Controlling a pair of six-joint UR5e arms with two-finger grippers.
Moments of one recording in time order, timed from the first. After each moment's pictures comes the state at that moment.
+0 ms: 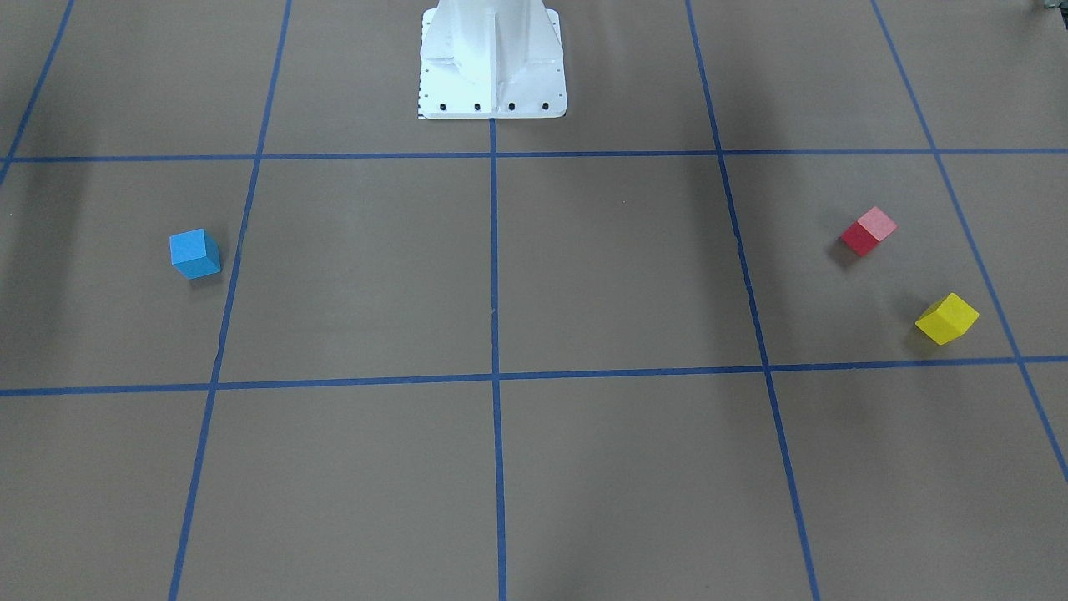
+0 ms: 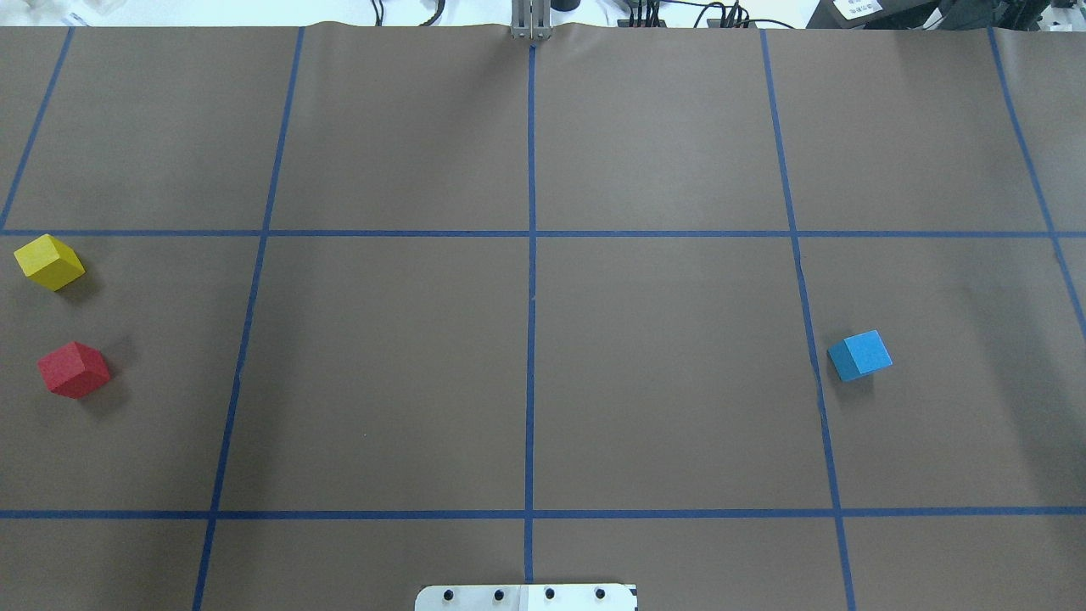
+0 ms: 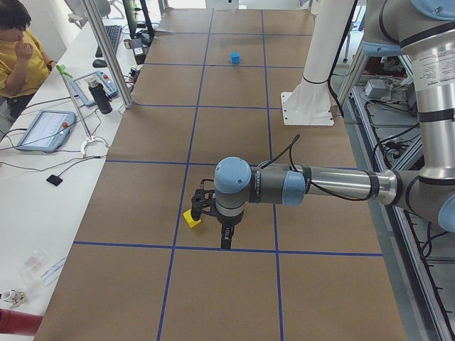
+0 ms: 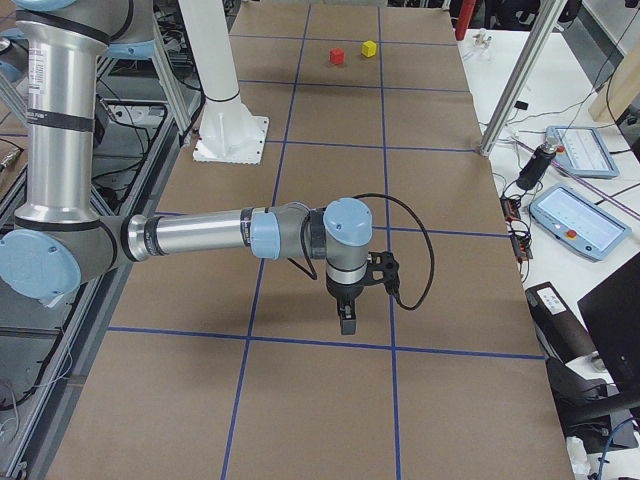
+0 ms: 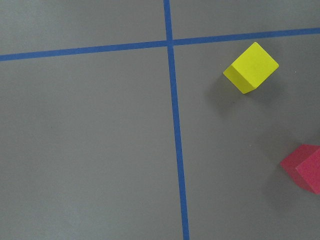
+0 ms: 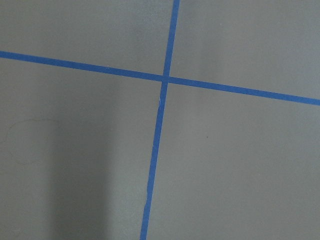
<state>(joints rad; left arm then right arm) -1.59 -1.32 -1.89 -1.56 -2.36 0.06 1.56 -1.69 1.83 -1.66 2.26 -0.09</state>
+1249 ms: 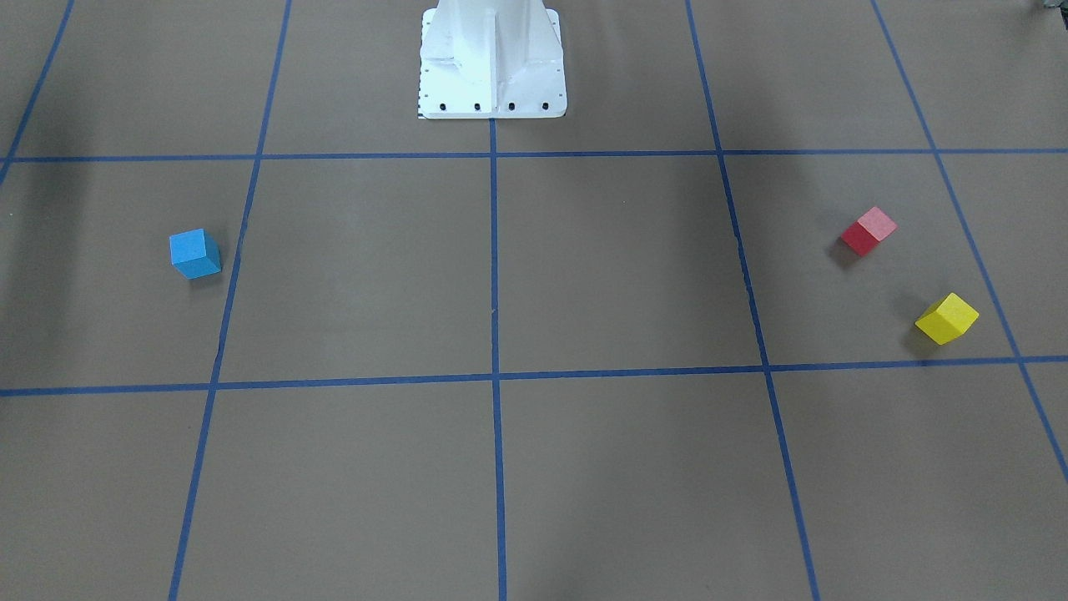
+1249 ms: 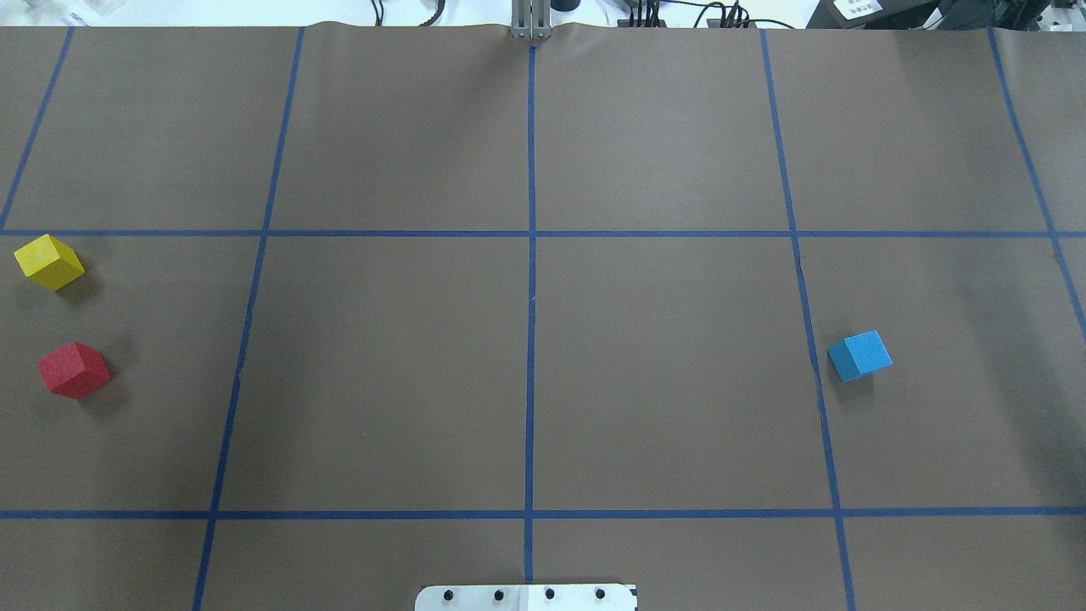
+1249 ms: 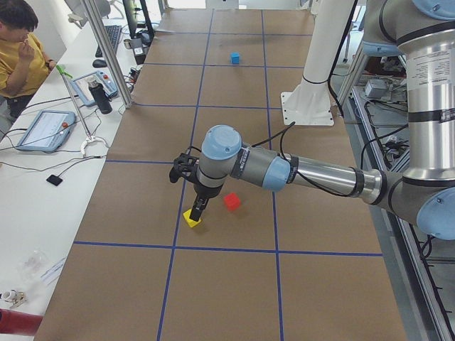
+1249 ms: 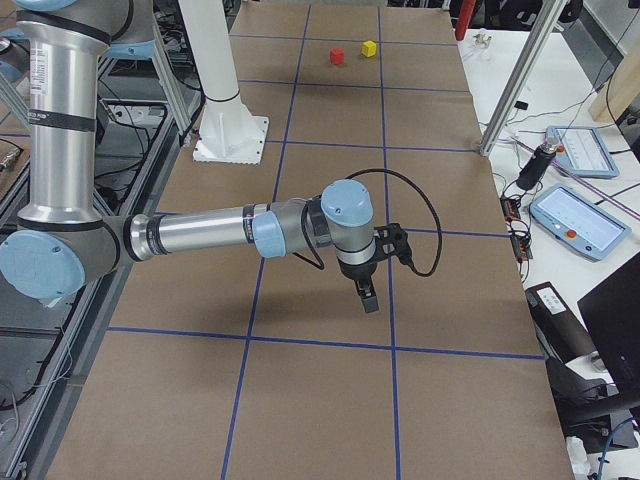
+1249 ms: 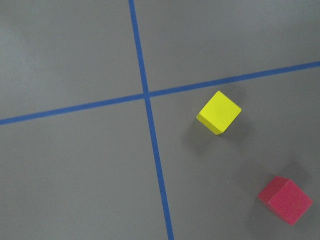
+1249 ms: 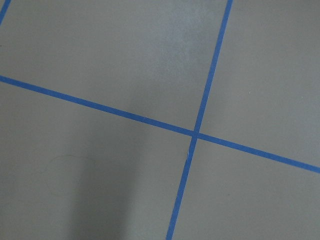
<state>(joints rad) -1.59 -1.44 -1.90 -1.76 -2.35 0.05 1.56 -1.68 1.84 -1.45 2.32 -0.09</state>
